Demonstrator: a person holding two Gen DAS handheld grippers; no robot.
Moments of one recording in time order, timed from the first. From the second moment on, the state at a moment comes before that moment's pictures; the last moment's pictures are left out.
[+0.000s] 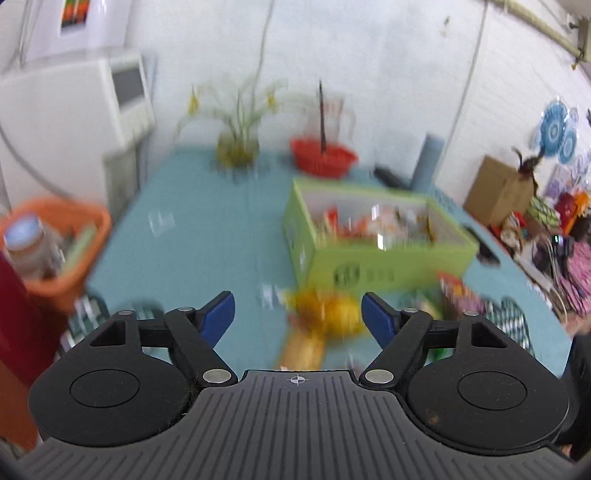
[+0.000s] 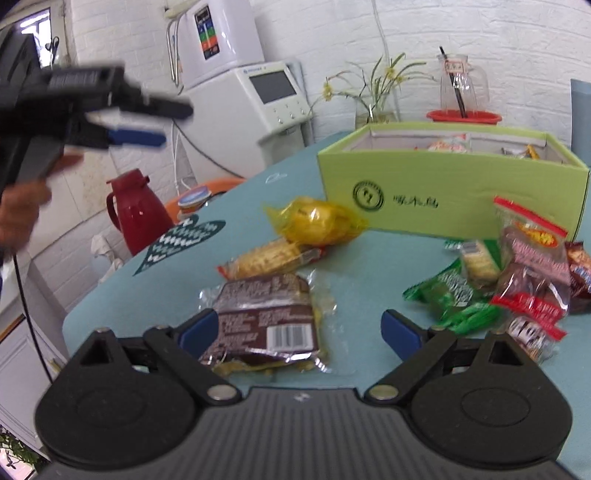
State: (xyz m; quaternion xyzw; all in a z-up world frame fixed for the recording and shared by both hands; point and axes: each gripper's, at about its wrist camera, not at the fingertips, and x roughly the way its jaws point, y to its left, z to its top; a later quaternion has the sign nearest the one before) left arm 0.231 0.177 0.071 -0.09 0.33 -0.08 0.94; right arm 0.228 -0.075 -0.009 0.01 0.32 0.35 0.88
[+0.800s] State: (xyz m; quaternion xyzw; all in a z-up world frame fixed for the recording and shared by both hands) left arm 0.208 0.119 -0.016 -0.16 0.43 -0.19 0.87; right arm 0.204 -0.075 -0.022 -0.01 0.36 0.36 0.86
